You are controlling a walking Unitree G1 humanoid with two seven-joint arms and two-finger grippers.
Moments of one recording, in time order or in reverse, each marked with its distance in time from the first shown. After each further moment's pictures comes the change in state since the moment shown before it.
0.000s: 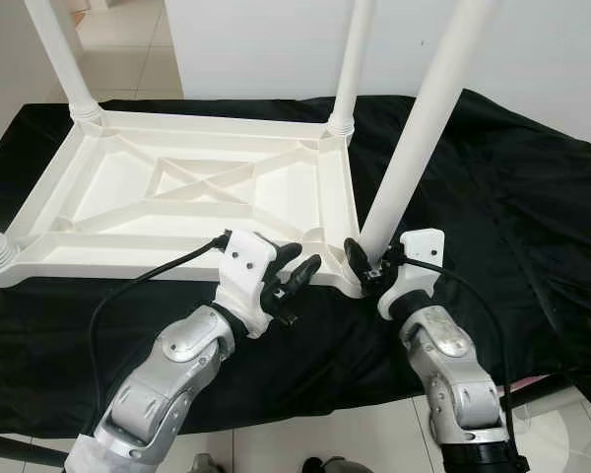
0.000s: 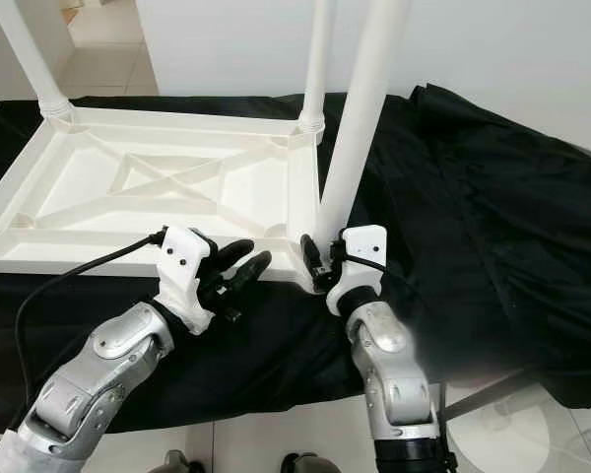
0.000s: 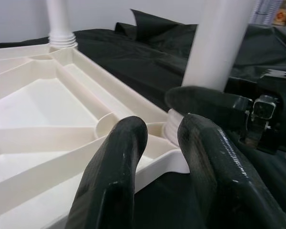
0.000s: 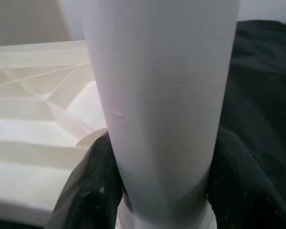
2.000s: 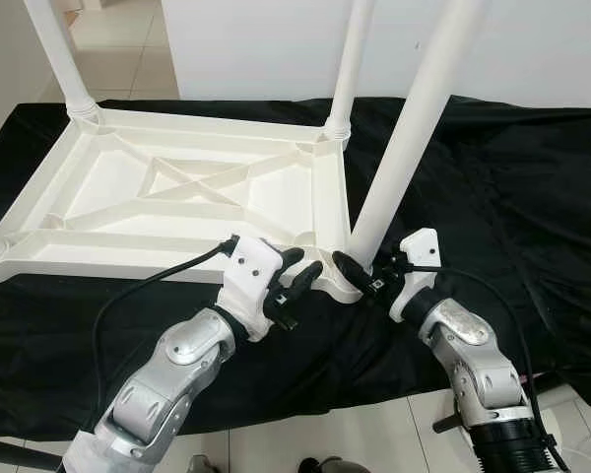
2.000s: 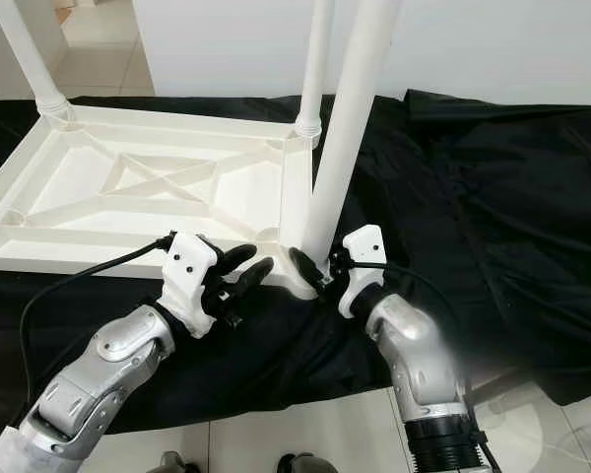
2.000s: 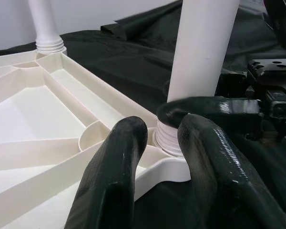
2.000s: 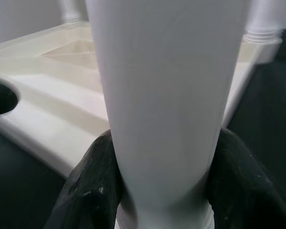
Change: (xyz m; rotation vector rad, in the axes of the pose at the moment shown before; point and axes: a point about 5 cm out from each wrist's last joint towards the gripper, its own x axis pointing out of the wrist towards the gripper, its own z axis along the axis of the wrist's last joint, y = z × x) left arm 0.000 0.000 -0.005 0.063 0.020 -0.024; right arm 0.002 -0.008 -0.007 -0.073 0.031 0.403
